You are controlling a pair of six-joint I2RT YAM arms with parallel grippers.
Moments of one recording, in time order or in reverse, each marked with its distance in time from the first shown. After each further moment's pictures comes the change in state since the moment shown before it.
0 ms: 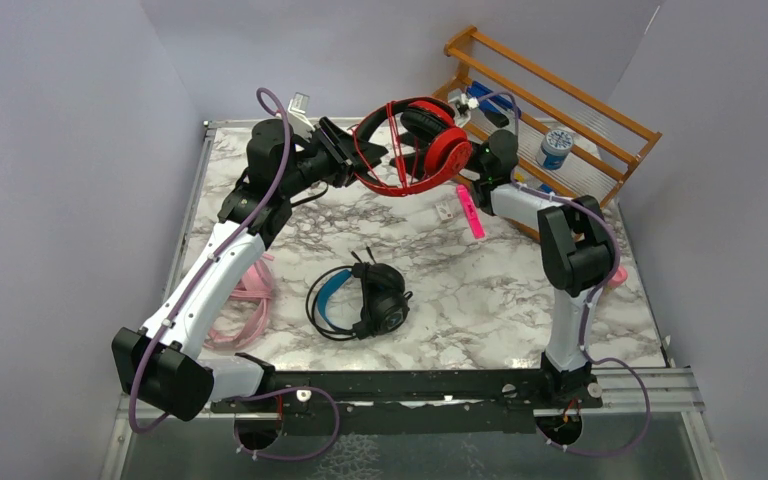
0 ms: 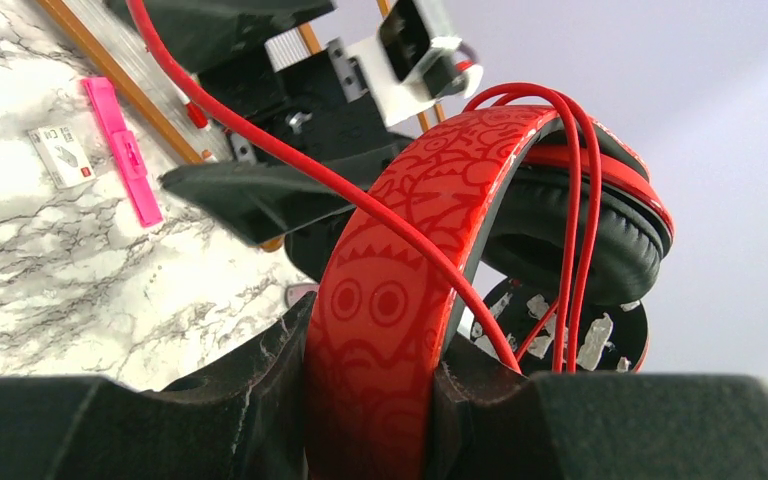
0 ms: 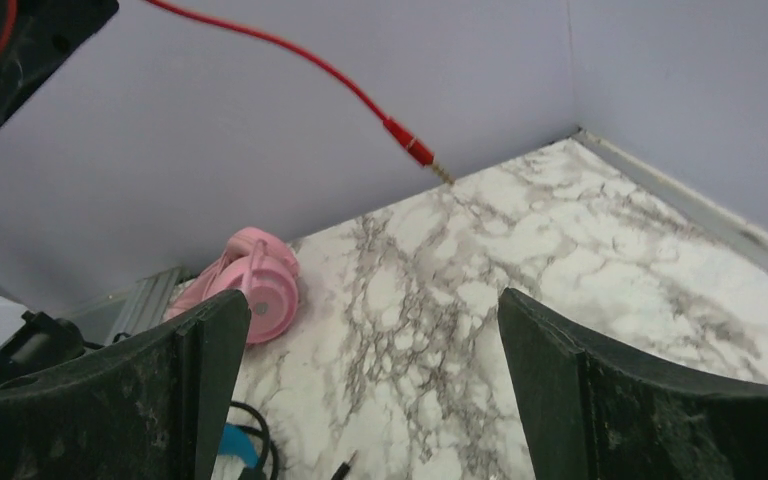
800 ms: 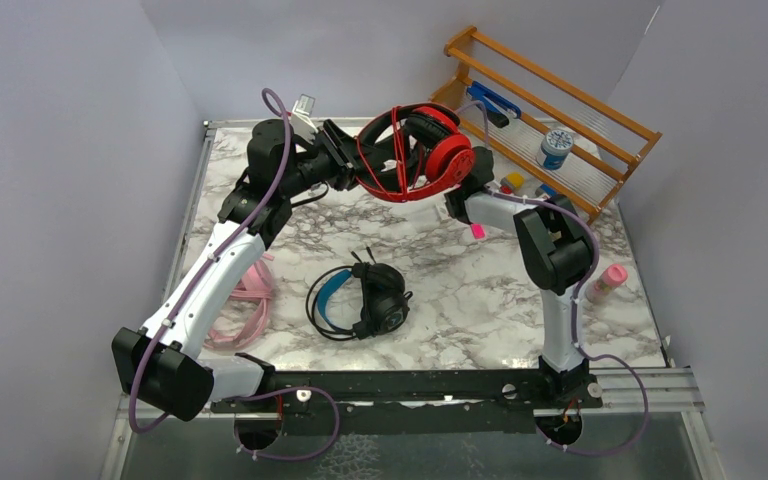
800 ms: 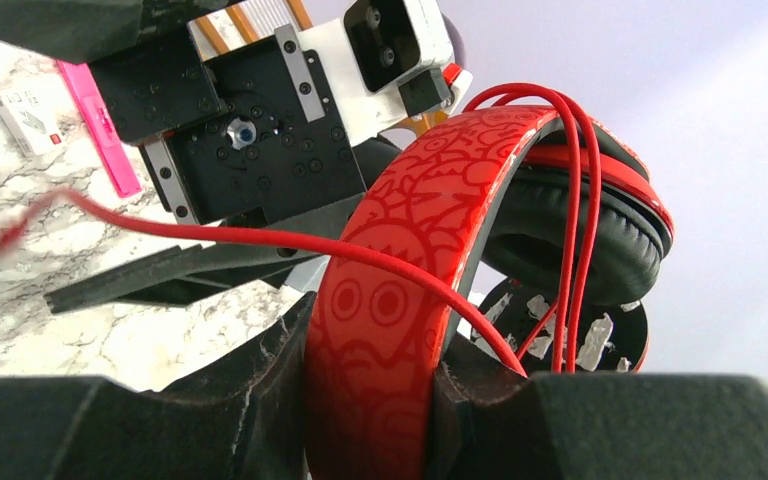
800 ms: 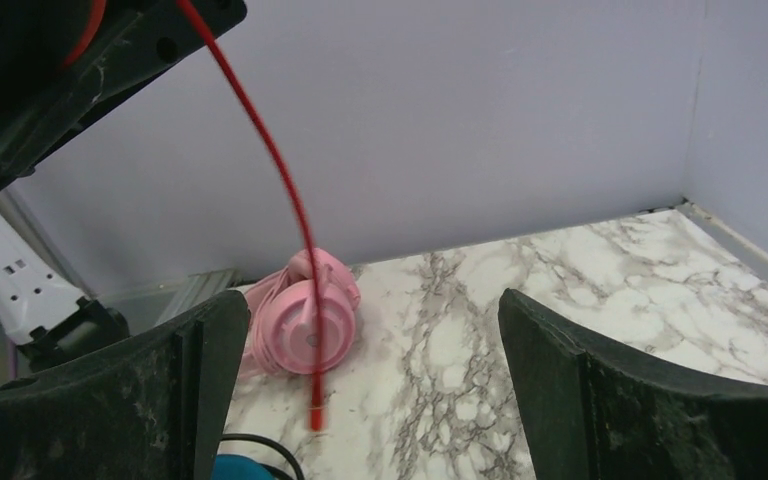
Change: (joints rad) left arm 0.000 0.000 0.000 -0.006 0.068 -0.016; right arm 0.131 0.066 -0.025 0.258 -0.016 0.111
